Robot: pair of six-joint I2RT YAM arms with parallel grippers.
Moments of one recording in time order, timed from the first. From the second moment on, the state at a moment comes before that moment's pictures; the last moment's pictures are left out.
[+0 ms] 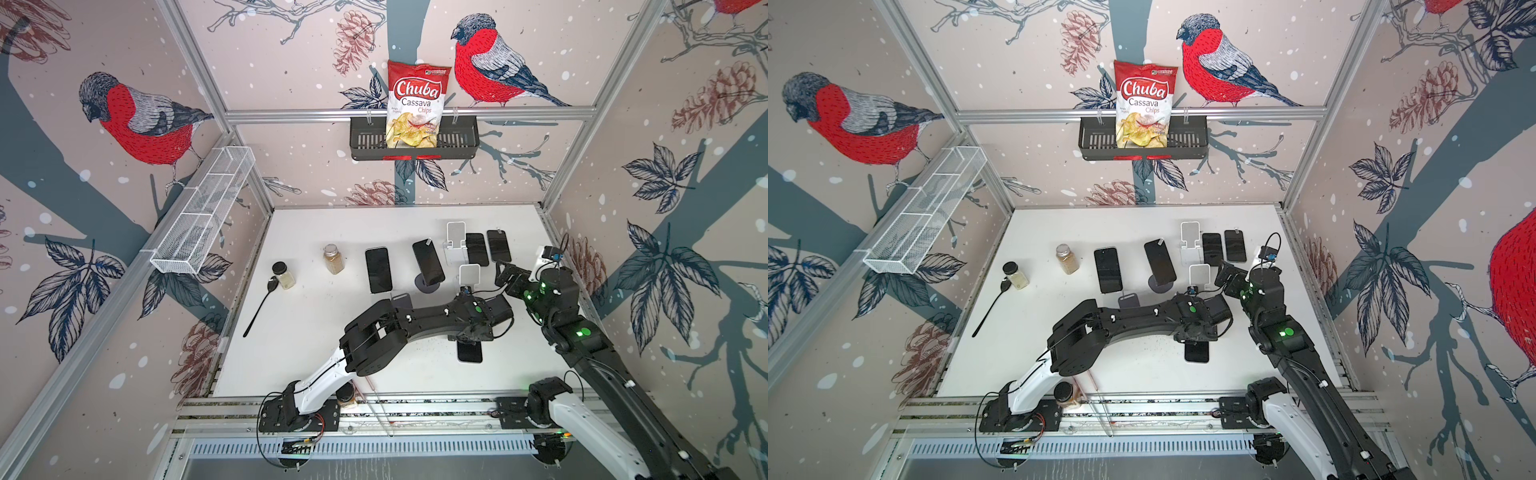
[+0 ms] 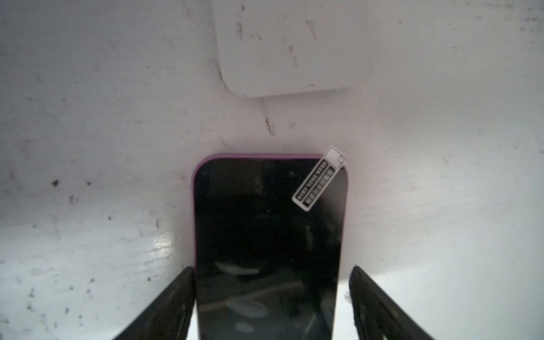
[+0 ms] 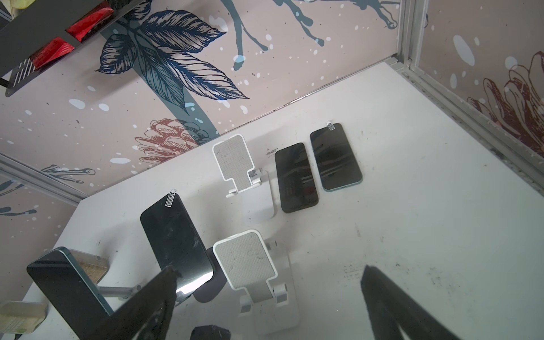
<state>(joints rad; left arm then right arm) -1.22 2.32 1.86 -0.84 -0.15 -1.15 0.33 0.73 0.63 -0.29 0.16 0.47</state>
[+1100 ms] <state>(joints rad) -1.22 2.11 1.73 -0.85 -0.22 -1.11 0.32 0.78 0.65 -0.27 0.13 0.47</state>
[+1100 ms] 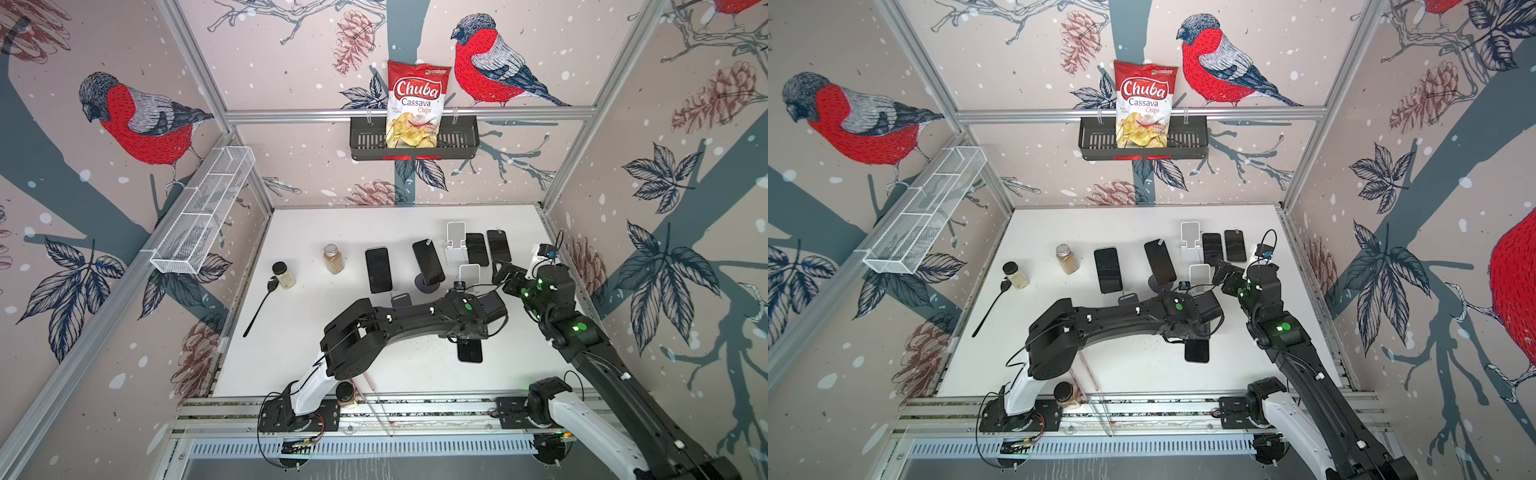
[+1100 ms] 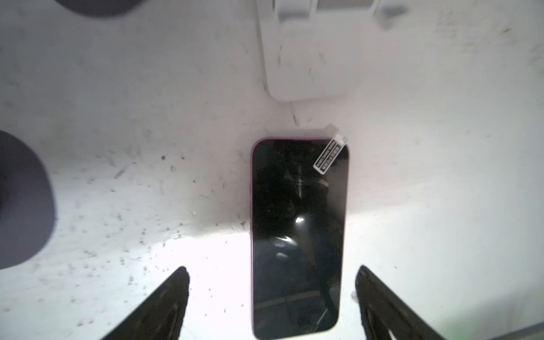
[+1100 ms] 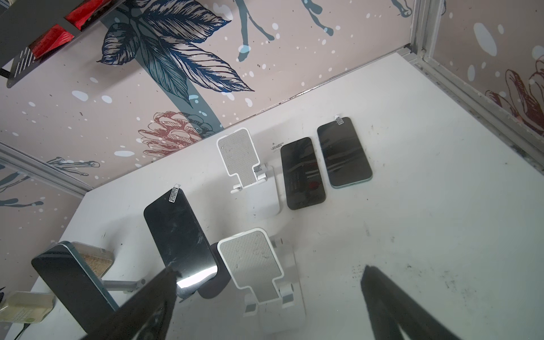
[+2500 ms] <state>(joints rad) -1.04 0.94 0.86 -0.59 -0.51 -0.96 0.96 1.13 0.83 -0.27 0.26 0.34</state>
